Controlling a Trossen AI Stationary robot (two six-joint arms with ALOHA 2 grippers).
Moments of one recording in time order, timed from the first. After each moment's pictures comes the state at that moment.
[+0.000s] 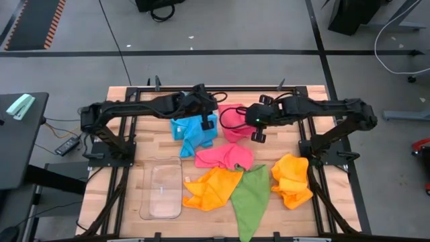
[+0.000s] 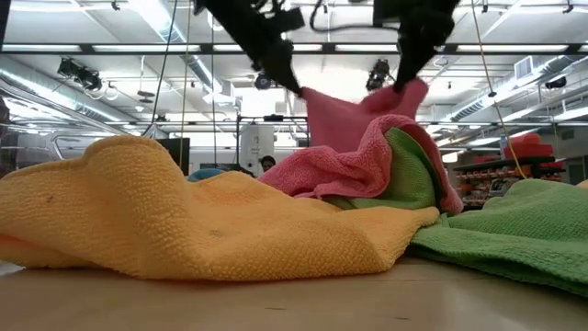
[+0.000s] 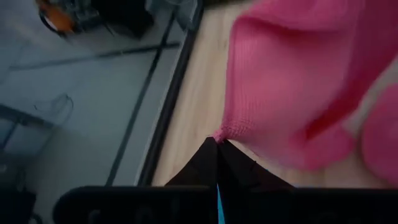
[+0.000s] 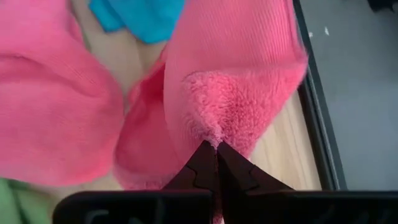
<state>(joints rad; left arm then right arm) 0.22 1.63 1.34 -0.37 -0.34 0.31 -0.07 1.38 1.29 -1.06 0.37 0.07</state>
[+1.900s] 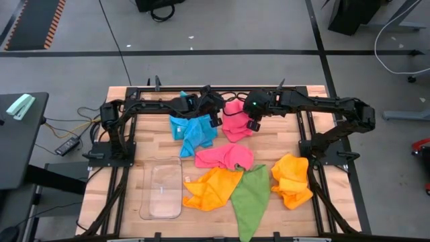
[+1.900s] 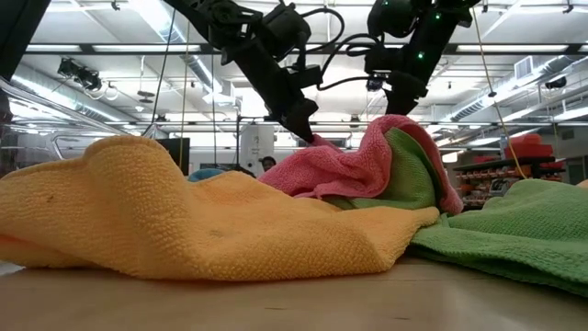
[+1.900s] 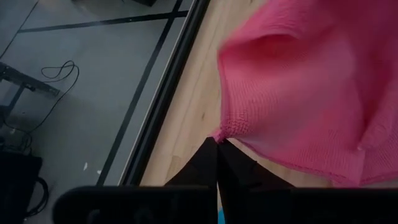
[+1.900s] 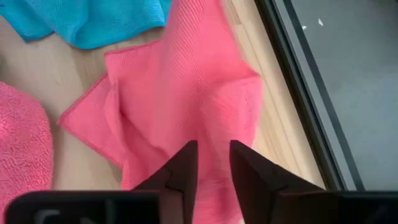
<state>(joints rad) 0.28 1.85 1.35 -0.20 -0.38 0.27 -0.32 1.38 1.09 -0.73 0.27 -0.08</state>
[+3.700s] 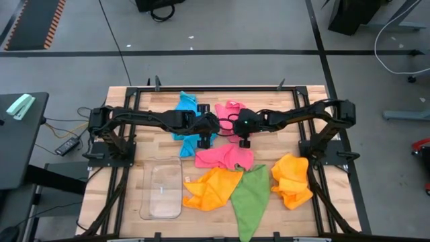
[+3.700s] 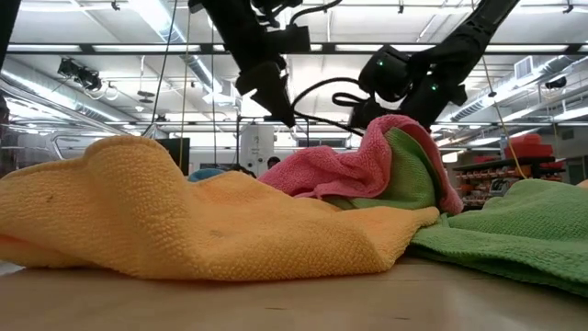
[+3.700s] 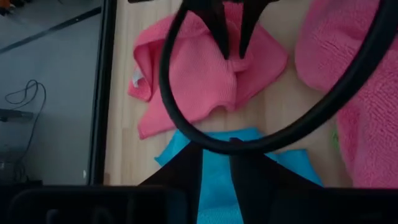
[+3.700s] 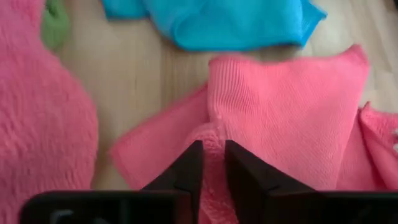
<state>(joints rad) 0.07 1.72 1.34 -0.55 -0.40 0.31 -0.26 1.61 0.76 -0.05 0.07 -0.29</state>
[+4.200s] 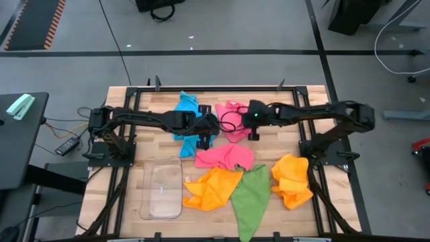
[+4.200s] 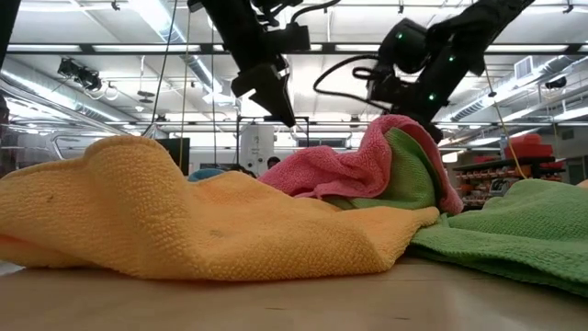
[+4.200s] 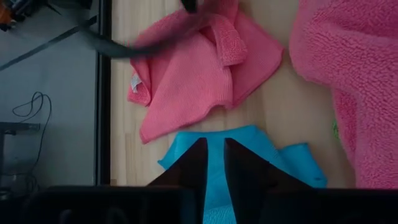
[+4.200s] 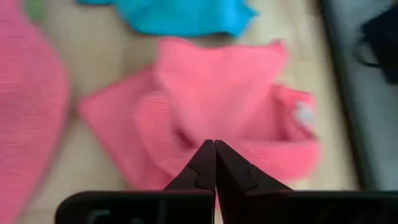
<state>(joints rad) 0.06 1.72 1.34 -0.55 -0.40 0.36 -0.32 1.37 0.76 -0.26 0.17 -0.38</state>
